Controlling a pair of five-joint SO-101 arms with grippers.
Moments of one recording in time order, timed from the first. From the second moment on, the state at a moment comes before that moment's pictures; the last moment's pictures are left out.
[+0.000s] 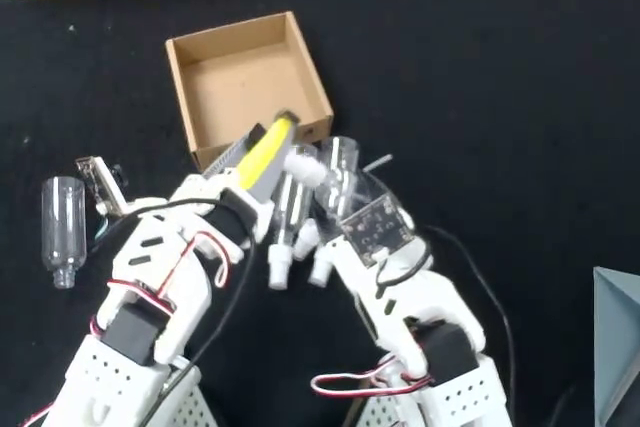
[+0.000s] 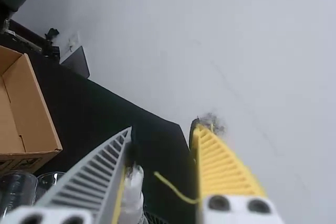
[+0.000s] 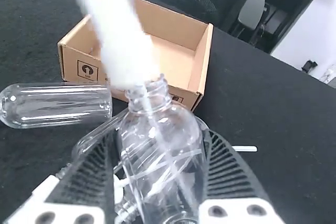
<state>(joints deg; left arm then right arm) 22.9 -83.7 74.0 13.6 46.1 -22.2 -100.5 87.6 44.5 15.3</state>
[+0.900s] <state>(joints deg) 21.0 -83.6 72.1 13.6 46.1 -22.2 -100.5 89.0 44.4 14.1</state>
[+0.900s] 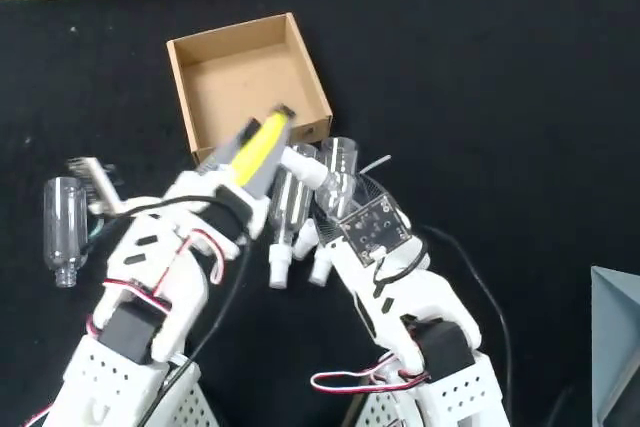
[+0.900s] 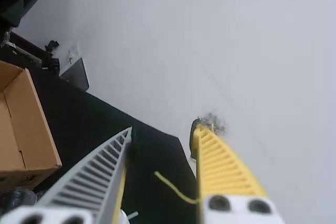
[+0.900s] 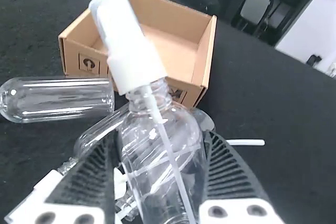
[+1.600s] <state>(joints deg) 8.1 -83.6 74.8 13.6 41.4 -22.2 -100.5 89.0 42.9 12.3</state>
